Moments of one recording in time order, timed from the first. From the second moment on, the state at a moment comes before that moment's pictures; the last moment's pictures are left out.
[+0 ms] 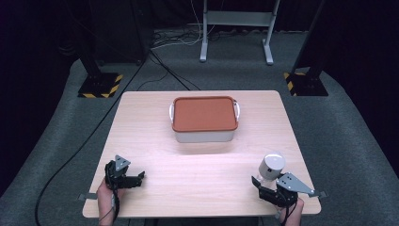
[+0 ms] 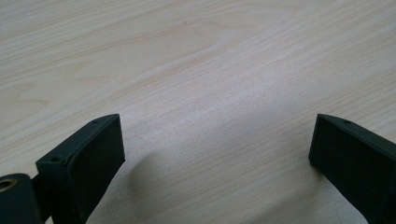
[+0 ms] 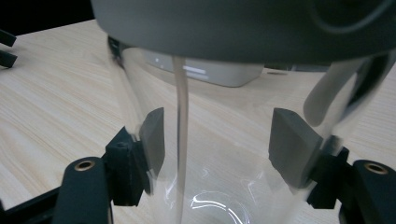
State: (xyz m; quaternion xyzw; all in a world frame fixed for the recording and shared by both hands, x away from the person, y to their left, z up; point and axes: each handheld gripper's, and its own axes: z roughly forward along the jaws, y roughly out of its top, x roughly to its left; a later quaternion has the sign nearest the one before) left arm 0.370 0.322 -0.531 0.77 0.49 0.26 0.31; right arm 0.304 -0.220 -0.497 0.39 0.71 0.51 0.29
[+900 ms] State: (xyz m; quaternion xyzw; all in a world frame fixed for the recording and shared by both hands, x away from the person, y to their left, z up) left arm 0.379 0.328 -0.531 0.77 0.51 0.21 0.32; right arm 0.307 -0.220 -0.496 0.39 0.72 0.51 0.28
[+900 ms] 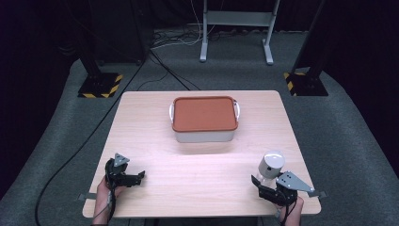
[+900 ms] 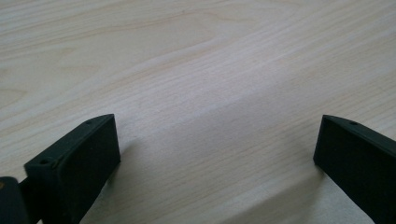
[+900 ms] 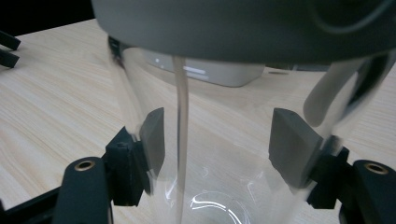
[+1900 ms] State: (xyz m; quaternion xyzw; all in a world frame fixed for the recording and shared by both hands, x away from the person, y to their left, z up) left arm 0.378 0.327 -0.531 0.76 0.52 0.22 0.32; right arm 0.316 -0.216 -0.486 0.38 0.71 0.51 0.28
